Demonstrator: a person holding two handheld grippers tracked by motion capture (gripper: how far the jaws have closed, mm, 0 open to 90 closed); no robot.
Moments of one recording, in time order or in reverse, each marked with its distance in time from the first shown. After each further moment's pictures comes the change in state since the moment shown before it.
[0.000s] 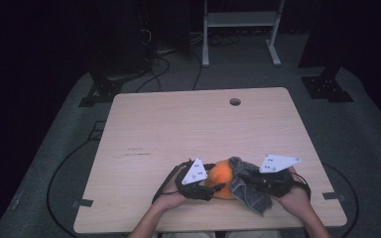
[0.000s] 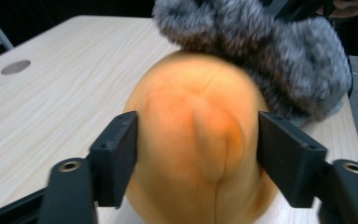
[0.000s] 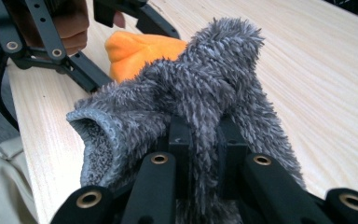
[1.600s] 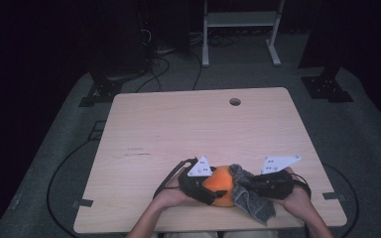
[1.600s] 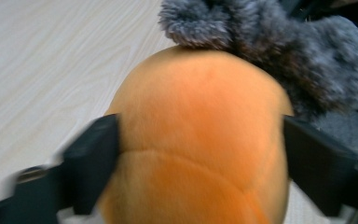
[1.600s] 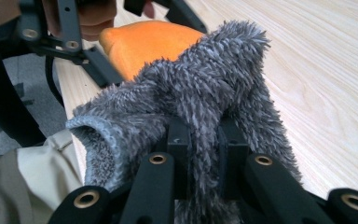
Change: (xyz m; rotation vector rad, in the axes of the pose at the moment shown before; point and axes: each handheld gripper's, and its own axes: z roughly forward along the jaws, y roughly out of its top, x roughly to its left) left arm -0.002 0.013 0.005 0.124 -0.112 -0.026; right arm -0.004 -0.009 0.000 0.049 0.153 0.072
